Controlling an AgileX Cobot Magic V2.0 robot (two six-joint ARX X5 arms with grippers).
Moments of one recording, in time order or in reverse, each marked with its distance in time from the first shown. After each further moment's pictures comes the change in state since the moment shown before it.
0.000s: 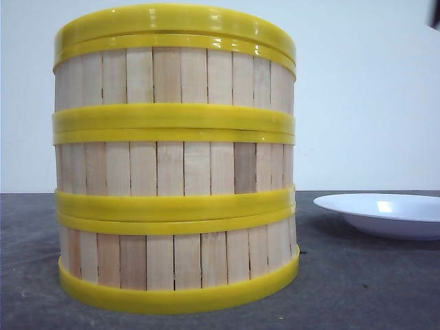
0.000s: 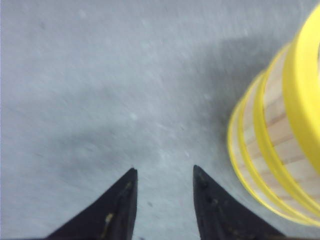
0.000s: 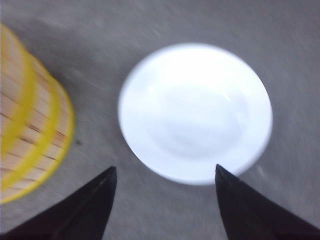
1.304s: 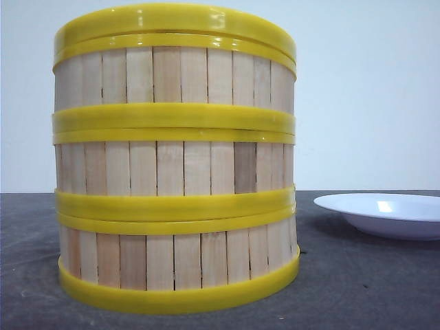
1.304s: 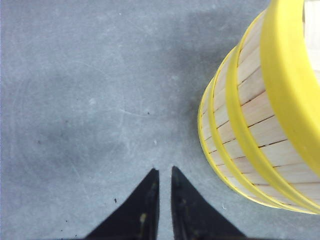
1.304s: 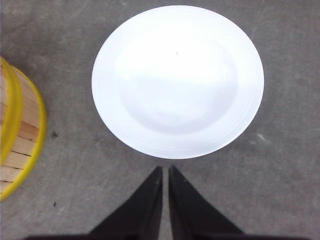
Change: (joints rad) left arm 0.005 0.006 -0.078 0.052 0.108 -0.003; right arm -0.050 -0.092 -0.183 0.101 -0.008 0.068
